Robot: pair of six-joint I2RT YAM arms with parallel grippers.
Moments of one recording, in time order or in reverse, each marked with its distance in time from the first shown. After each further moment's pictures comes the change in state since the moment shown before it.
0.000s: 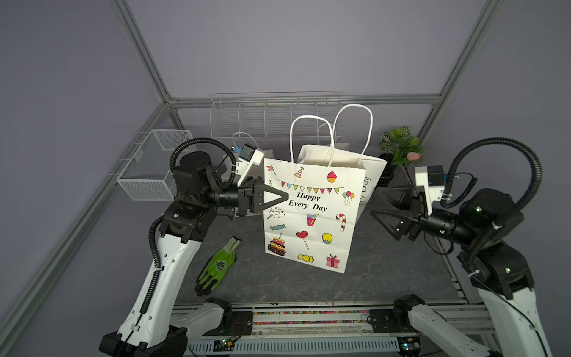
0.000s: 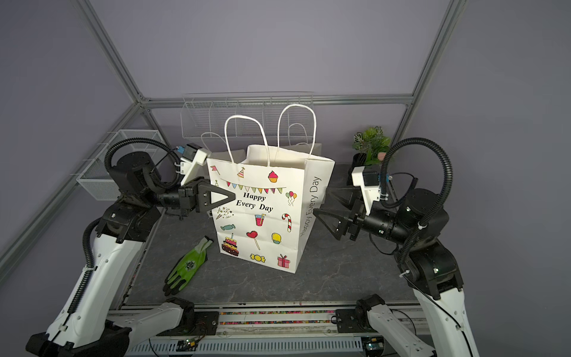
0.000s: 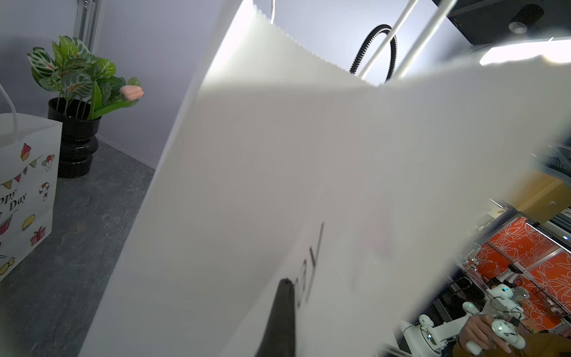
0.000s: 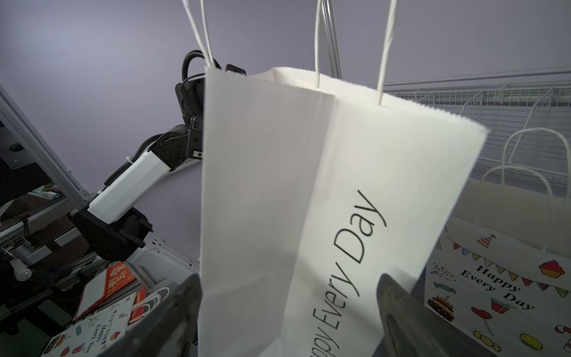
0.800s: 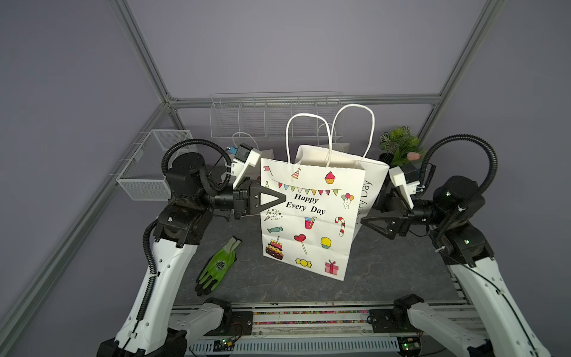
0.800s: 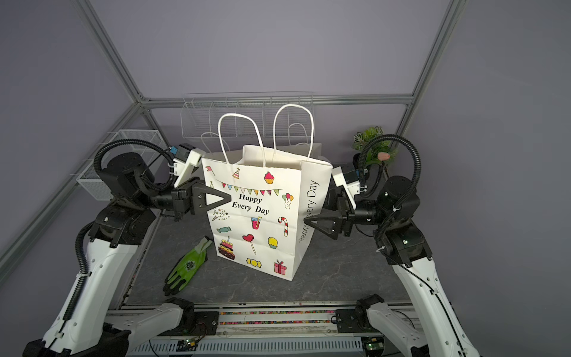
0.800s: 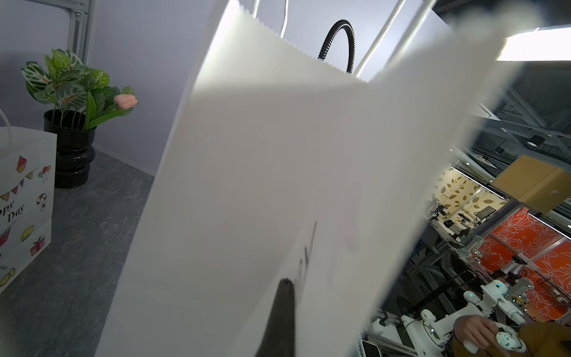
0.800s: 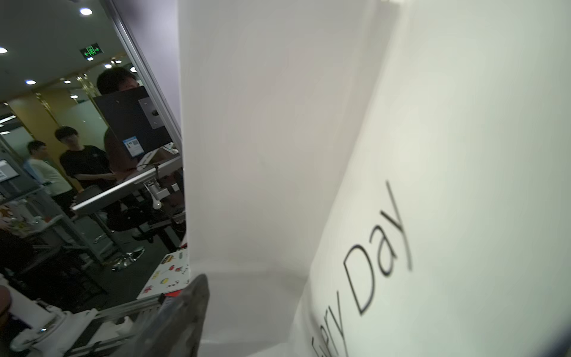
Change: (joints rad) left arm 0.008 -0.014 0.022 0.000 0.023 0.002; right arm 0.036 0.080 -0.117 0.293 -0.395 0.079
